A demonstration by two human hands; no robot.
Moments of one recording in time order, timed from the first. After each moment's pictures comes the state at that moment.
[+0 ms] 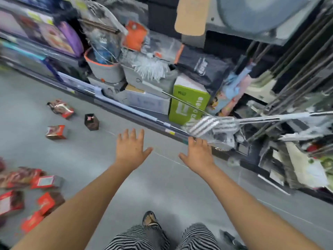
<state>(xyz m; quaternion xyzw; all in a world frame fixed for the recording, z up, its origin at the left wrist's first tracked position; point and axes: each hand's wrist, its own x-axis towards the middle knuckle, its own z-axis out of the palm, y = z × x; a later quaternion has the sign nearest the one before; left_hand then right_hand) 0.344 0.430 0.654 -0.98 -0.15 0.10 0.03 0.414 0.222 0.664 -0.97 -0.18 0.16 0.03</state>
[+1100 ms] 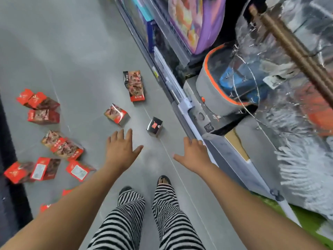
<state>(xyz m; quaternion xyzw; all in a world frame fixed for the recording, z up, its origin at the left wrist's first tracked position) 0.493 1.005 0.437 -0.84 -0.50 0.15 -0.12 0.706 0.886 0.468 -0.81 -0.47 0.34 -0.09</state>
